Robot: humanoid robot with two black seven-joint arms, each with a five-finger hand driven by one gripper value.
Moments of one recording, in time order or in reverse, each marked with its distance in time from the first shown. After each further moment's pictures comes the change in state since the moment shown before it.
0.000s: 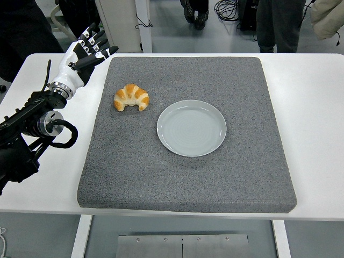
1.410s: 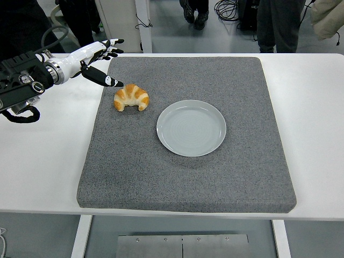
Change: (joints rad) left arm -0.495 0.218 0.898 -0.136 0.298 0.087 0.093; right arm 0.001 0.000 0.000 -0.002 0.000 0.000 0.000
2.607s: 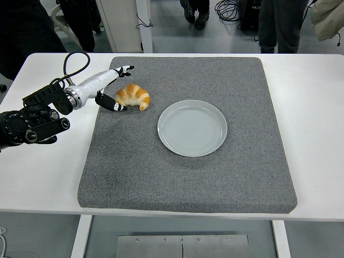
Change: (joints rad) left arm 0.144 -0.153 0.056 0.120 0.234 0.258 -0.042; right arm 0.000 0.000 0.000 -0.003 0.000 -0.001 0.000
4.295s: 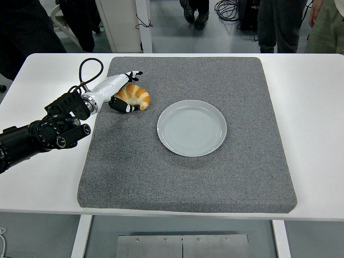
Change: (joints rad) left arm 0.072 -0.185 -0.012 0.238 -0.021 0.036 -0.011; right arm 0.000 0.000 0.000 -0.003 0.000 0.000 0.000
